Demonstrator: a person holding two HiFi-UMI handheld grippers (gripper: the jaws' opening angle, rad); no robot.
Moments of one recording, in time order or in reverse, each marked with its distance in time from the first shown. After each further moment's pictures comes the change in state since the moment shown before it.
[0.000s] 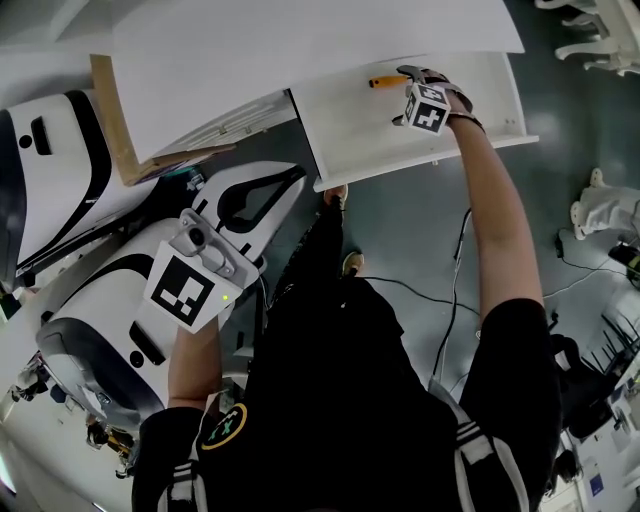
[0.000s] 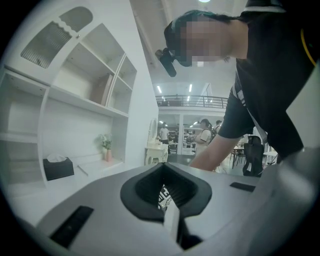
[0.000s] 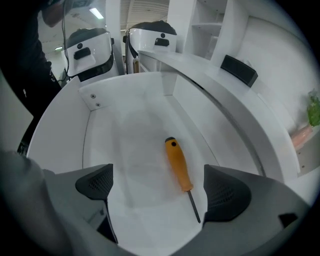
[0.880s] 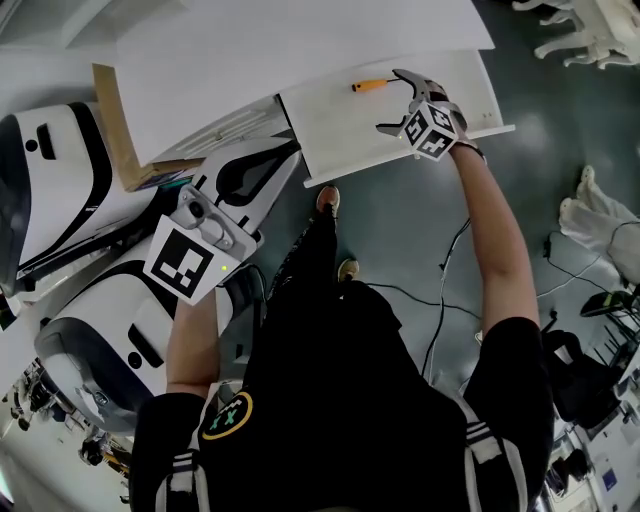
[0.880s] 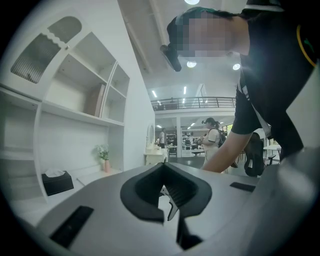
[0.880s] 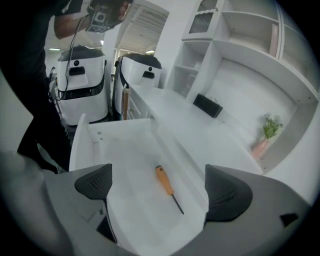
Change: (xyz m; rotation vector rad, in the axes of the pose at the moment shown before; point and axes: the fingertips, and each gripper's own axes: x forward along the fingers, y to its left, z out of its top) left arm 0.005 -0.015 0.037 0.076 -0.057 -0.010; right arm -0.118 0.014 0.044 0.080 -0.247 -0.268
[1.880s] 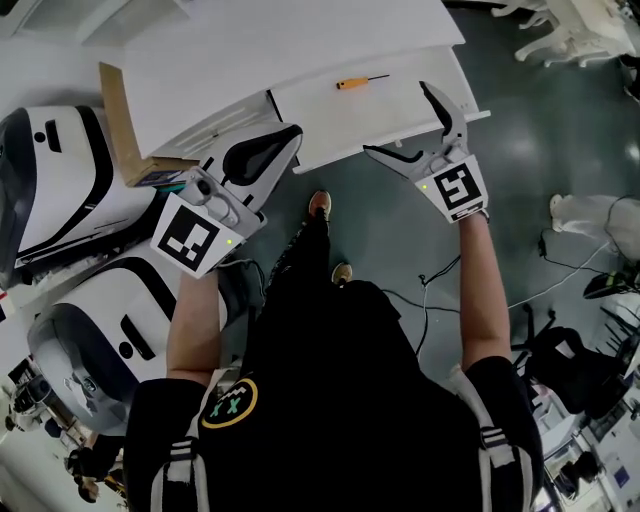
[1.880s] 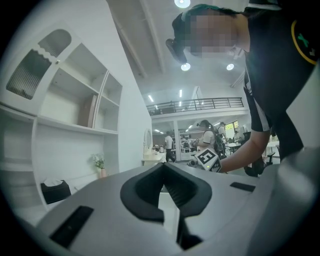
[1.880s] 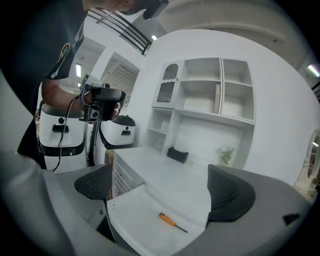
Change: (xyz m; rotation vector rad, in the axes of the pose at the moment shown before) left arm -0.010 -0.059 0.034 0.055 -0.056 -0.011; right arm -0.232 0.040 0.133 0.251 -0.526 -0.313
